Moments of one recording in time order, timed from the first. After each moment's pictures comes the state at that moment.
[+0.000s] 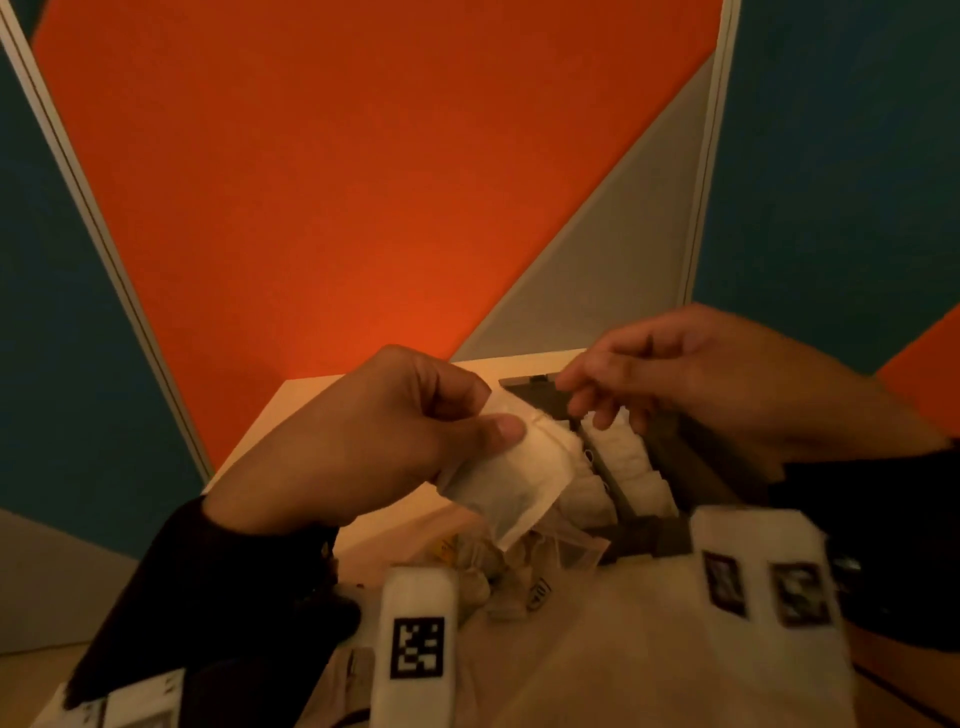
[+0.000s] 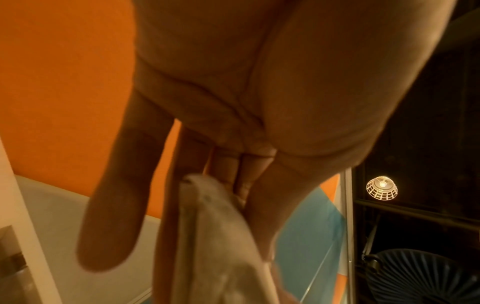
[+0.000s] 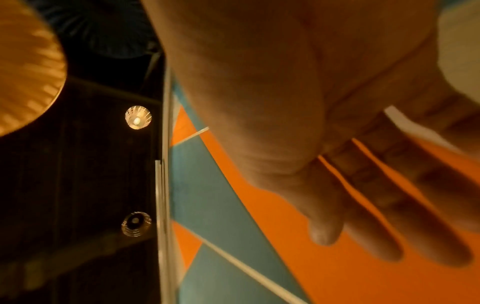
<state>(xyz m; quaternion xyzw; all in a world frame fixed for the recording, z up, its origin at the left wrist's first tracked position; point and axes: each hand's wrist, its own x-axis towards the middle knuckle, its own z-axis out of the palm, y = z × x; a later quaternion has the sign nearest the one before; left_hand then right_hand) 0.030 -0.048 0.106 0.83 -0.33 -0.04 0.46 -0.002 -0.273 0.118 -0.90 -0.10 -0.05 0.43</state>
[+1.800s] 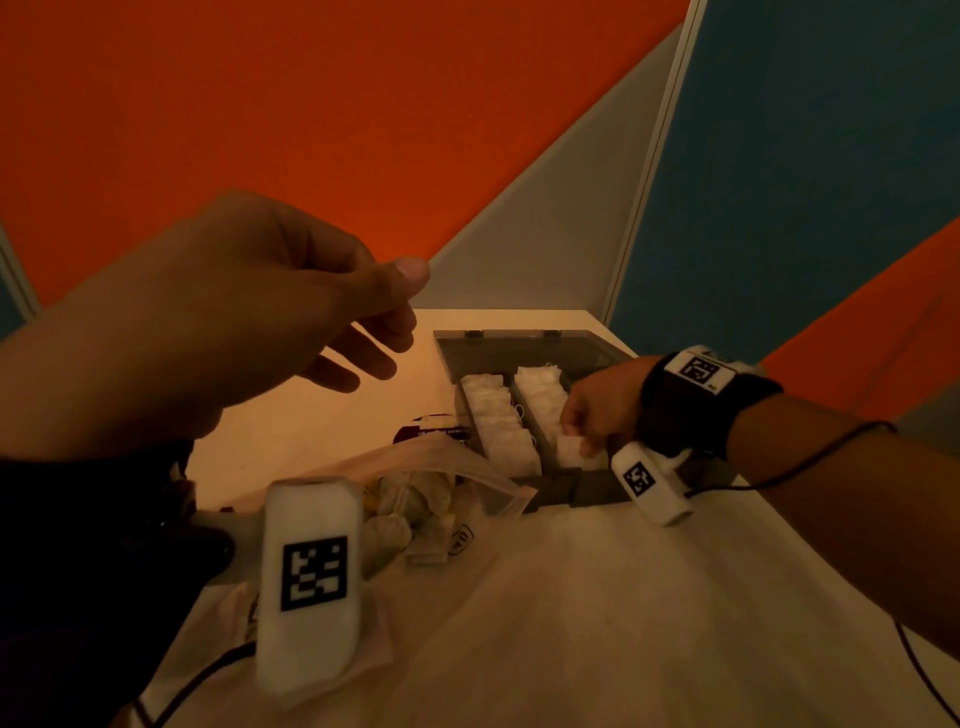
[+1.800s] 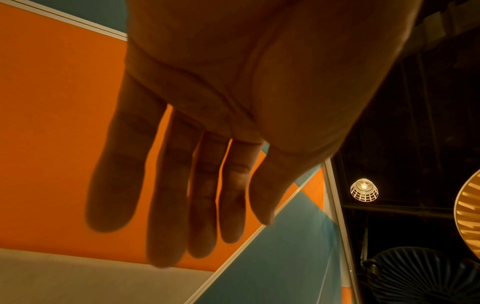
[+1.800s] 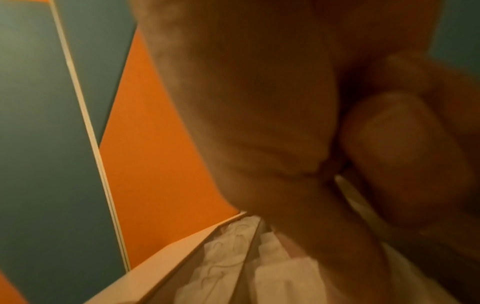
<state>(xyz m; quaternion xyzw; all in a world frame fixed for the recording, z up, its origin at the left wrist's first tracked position) 0.029 -0.037 0.121 0.81 -0.21 0.01 0.54 0.115 -0.342 0.030 -0.95 -0.01 0.31 -0.03</state>
